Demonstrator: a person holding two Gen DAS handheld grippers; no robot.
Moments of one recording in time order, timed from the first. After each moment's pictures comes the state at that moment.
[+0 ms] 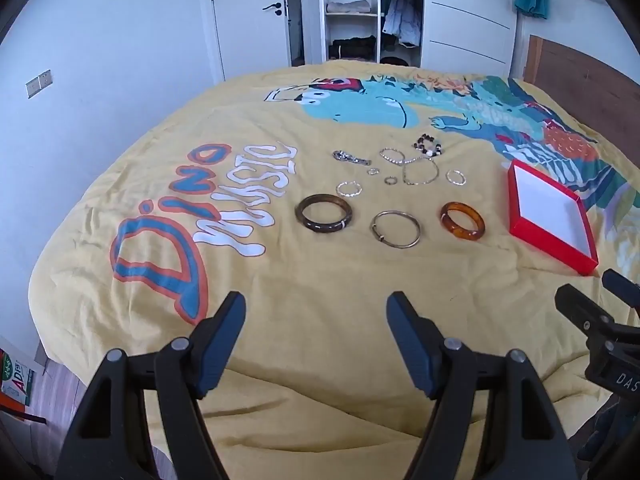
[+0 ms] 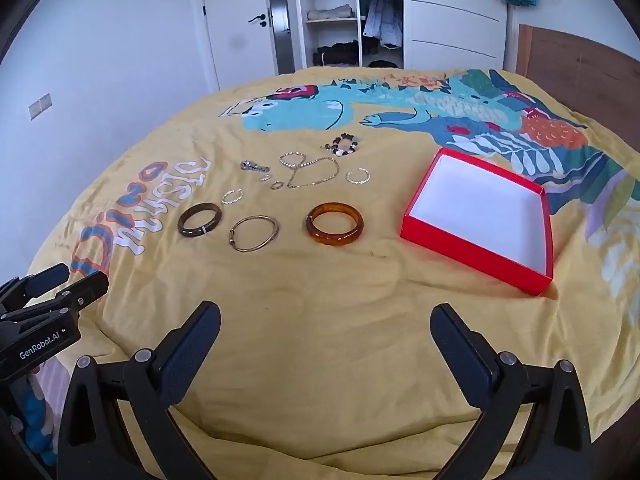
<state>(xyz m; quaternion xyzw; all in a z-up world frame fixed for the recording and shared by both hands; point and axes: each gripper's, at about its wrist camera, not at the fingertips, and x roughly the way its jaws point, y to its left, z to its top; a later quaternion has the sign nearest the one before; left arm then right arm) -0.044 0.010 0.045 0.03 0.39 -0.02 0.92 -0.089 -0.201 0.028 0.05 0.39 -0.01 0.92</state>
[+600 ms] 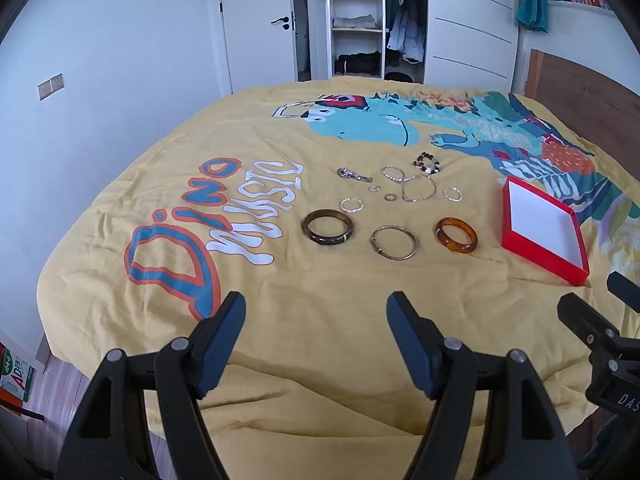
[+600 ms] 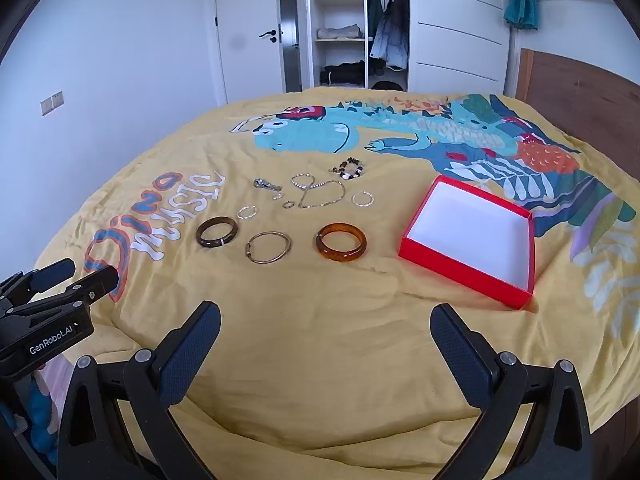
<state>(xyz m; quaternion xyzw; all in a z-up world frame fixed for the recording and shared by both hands) -0.064 0.005 0.063 0.02 0.37 -0.01 0.93 -0.109 -0.202 0.059 0.04 0.38 0.01 0.92</state>
